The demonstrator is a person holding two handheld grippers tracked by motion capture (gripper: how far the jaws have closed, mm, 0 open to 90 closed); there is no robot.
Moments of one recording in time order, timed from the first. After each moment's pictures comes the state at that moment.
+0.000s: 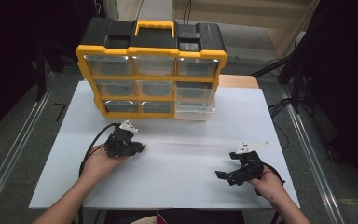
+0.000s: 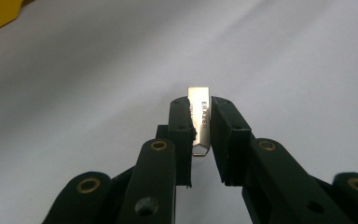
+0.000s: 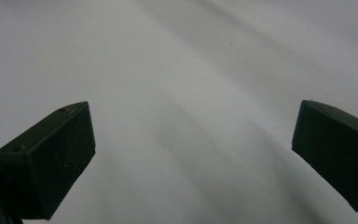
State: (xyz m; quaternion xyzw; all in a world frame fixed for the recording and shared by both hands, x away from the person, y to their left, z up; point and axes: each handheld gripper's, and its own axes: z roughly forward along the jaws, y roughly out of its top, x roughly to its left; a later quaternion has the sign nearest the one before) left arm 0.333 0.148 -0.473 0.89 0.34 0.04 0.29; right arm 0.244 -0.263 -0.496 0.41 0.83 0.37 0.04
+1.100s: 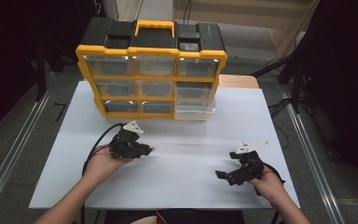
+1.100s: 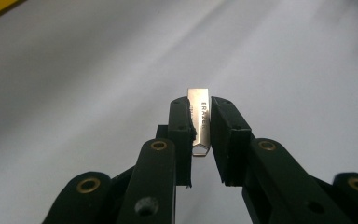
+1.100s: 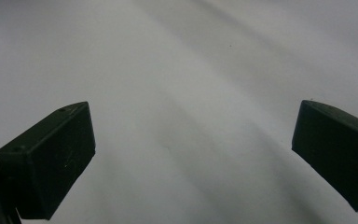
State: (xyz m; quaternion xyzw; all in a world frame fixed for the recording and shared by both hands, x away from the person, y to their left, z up) left arm 0.323 0.131 -0.454 0.90 0.30 0.00 0.32; right arm 0.244 -0.263 -0.496 0.41 0.83 0.37 0.04
